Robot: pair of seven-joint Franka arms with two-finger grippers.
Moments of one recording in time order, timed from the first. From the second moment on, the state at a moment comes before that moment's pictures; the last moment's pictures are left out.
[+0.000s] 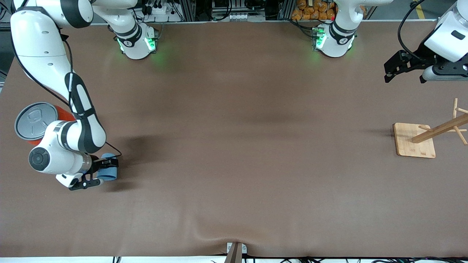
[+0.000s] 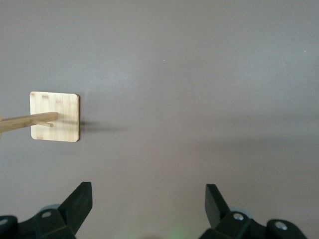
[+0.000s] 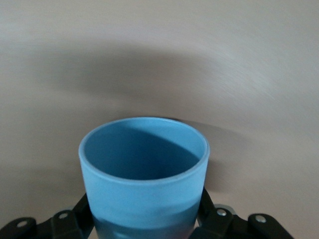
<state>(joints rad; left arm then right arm) -0.09 -0.11 -0.06 -1.62 0.02 1.54 -0.11 0.00 0.71 -0.06 -1.61 0.10 2.20 -0.40</state>
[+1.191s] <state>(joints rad) -0.09 -0.10 -0.08 -1.62 0.02 1.54 -0.11 0.30 0.60 0.33 -1.61 0.11 2.09 -0.92</state>
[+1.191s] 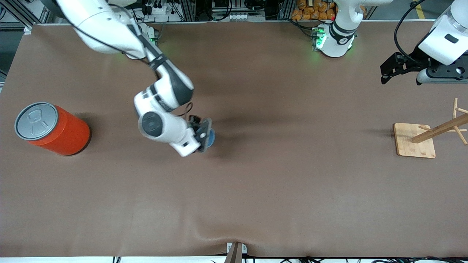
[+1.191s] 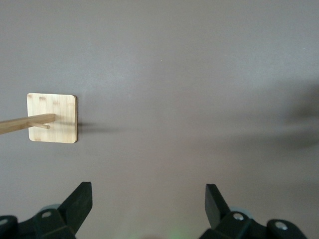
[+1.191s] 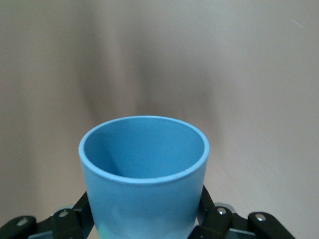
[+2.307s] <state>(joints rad) -0.09 -0.10 -0.08 -1.62 0.02 1.54 -0.11 0.53 0.72 0.24 -1.59 -0.02 2.24 -0.87</state>
